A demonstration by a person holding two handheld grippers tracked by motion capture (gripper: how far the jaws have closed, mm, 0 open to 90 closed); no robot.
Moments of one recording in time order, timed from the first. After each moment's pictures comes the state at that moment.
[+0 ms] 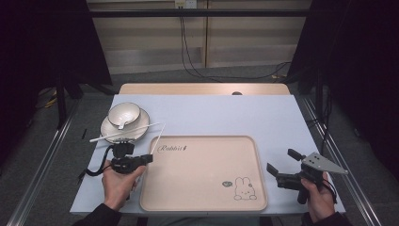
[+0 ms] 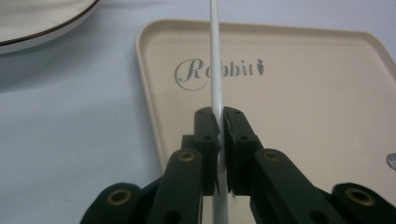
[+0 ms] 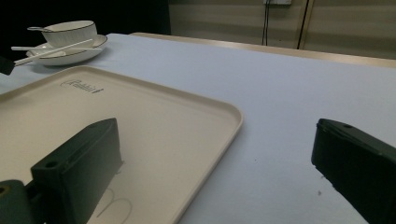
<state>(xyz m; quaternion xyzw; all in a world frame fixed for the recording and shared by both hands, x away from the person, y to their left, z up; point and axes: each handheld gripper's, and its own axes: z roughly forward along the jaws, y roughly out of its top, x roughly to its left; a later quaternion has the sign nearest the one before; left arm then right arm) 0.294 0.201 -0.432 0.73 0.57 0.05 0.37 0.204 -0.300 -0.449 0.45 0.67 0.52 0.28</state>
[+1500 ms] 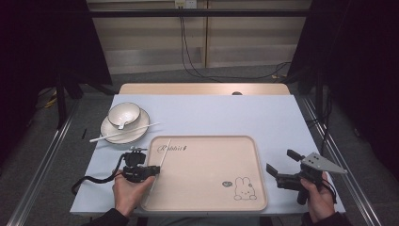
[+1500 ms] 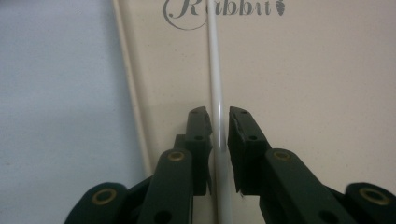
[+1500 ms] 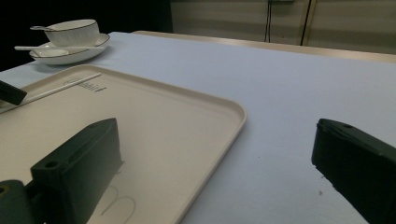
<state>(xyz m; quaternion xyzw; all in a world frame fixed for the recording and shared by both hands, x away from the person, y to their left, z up) 0.283 0.181 -0.459 0.76 0.58 0.04 0.31 0.204 -0.299 -0.450 0.46 0.67 0.52 0.27</state>
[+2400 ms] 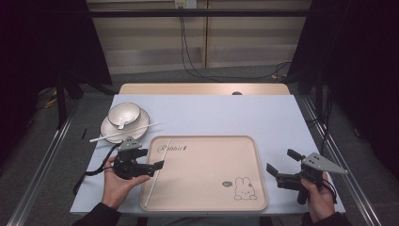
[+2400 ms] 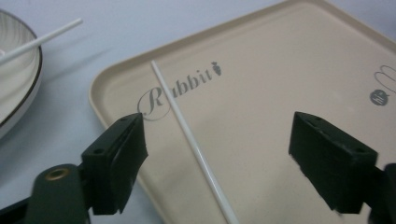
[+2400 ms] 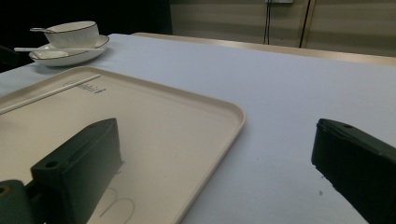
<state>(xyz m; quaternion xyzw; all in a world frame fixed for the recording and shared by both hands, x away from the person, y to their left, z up) 0.294 0.203 -0.429 0.82 0.37 0.09 0.41 0.203 -0.300 -0.449 0.45 0.67 0.52 0.27</state>
